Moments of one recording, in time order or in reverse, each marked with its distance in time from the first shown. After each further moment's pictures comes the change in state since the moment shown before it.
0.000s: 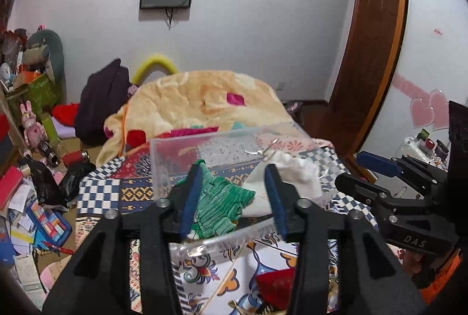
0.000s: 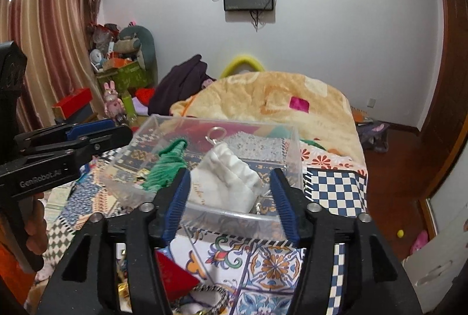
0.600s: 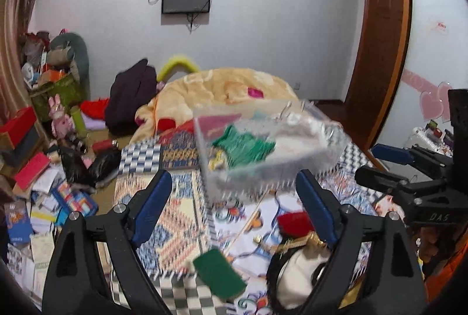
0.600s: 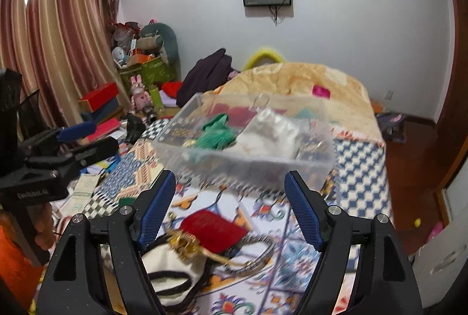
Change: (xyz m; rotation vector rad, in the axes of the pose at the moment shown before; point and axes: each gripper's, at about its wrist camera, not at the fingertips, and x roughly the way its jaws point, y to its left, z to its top) left arm -0.065 0.016 -0.064 -0.005 0.010 0.103; right arm -0.020 0.033 -0.038 0.021 0.047 0.122
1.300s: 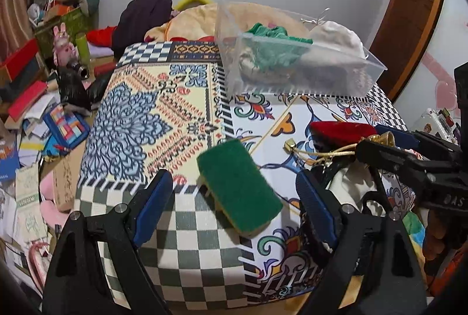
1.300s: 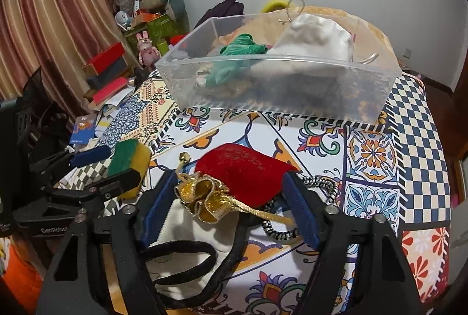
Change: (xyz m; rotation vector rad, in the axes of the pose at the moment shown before) left arm 0.043 0.022 -0.092 -0.137 0.250 0.015; right arm 0.057 0.017 -0.053 0.034 0.207 0.060
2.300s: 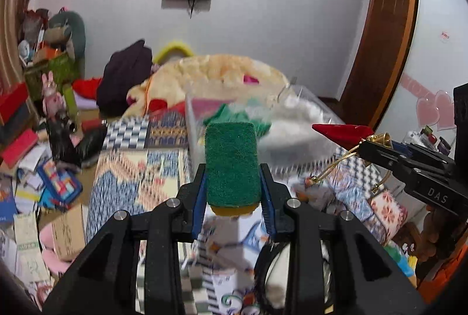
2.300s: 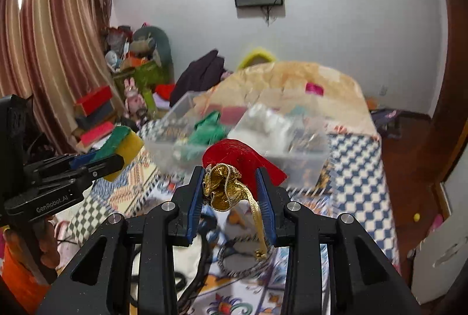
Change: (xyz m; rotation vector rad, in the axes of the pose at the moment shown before) left arm -0.046 -0.036 0.066 0.077 -0.230 -0.070; right arm -0.080 -0.020 0.037 -0.013 -0.255 -0.107
